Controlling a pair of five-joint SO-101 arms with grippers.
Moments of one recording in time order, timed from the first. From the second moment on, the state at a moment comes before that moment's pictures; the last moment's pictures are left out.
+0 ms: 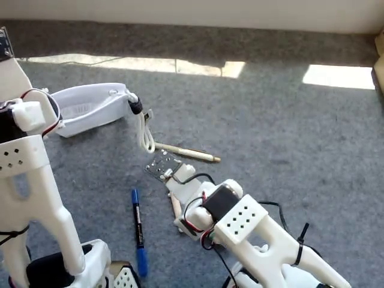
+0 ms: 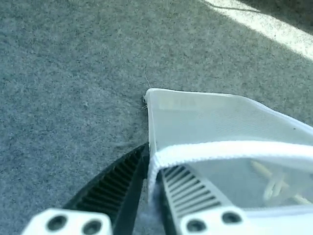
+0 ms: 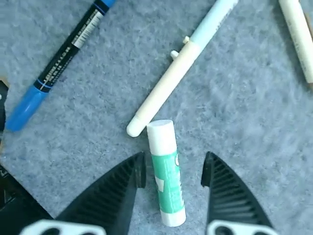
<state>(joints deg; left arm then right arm) -24.8 -23.2 0.9 86.1 12.2 -47.3 -42.0 52.1 72.7 9.7</state>
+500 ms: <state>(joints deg) -24.8 -23.2 1.0 86.1 12.2 -50.2 -39.1 59.4 64.1 12.6</state>
